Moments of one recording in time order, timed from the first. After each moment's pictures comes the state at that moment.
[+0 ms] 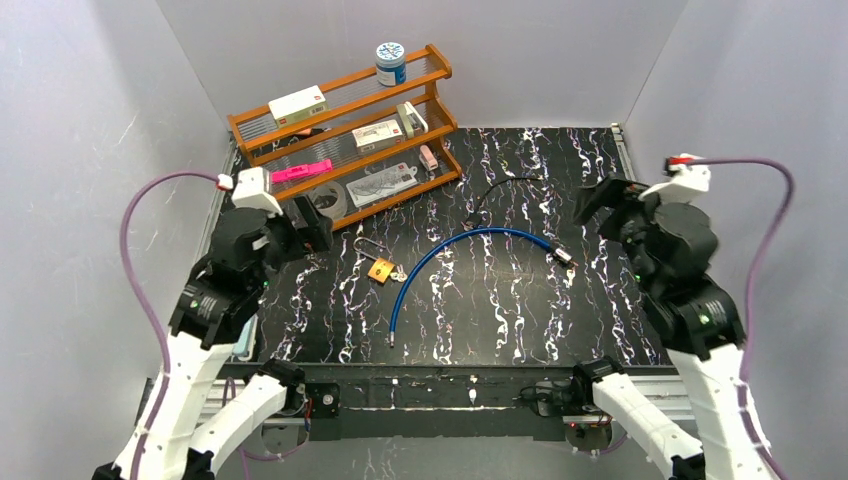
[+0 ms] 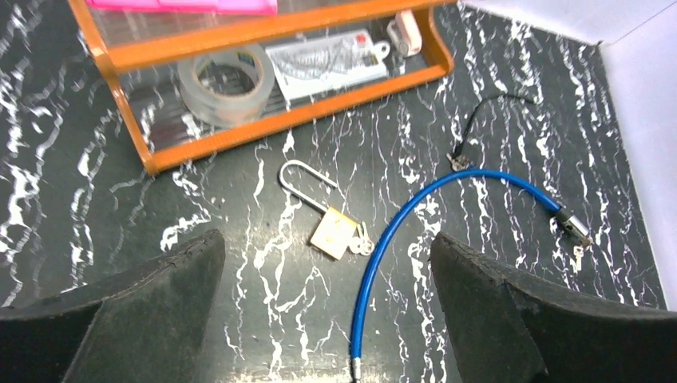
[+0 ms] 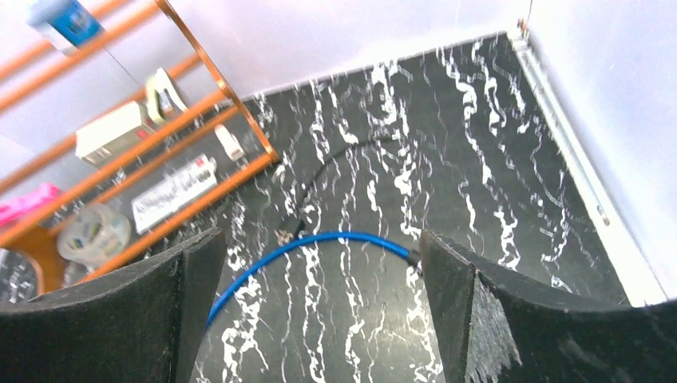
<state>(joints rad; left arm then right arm) -0.39 0.77 1.10 -0.75 -0.22 -0.46 0.34 0.74 1.16 -0.63 0.30 0.36</state>
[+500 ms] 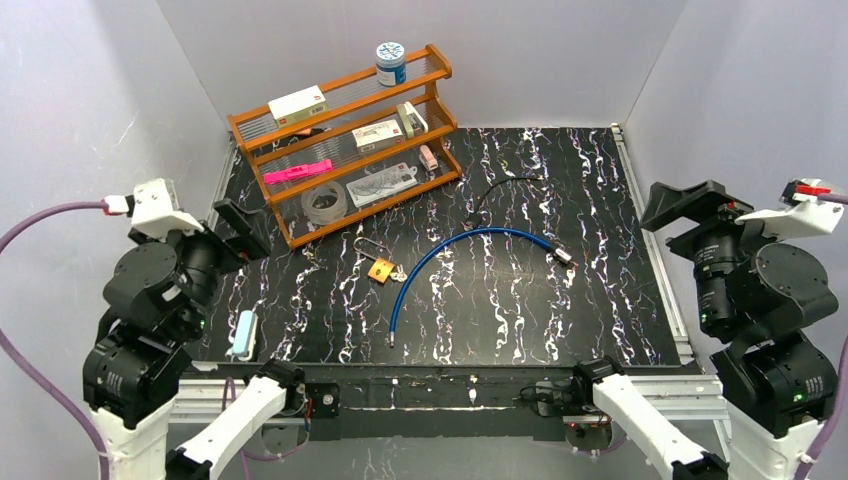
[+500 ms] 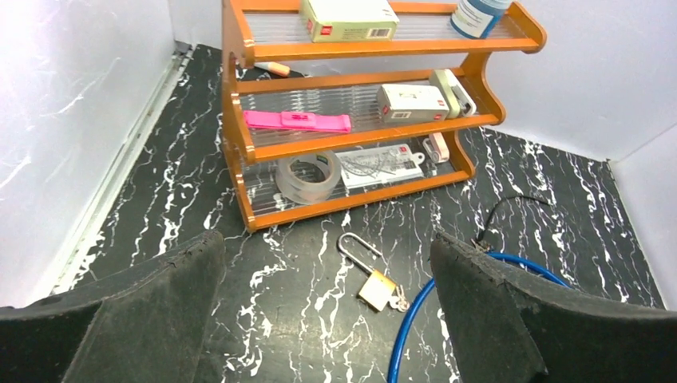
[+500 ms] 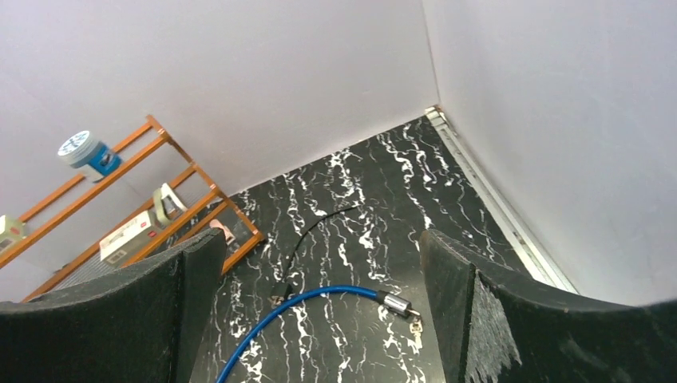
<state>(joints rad) -0.39 0.70 1.51 -1.00 -0.44 -0.32 0.34 0.67 1.55 -0.88 0.50 0.36</state>
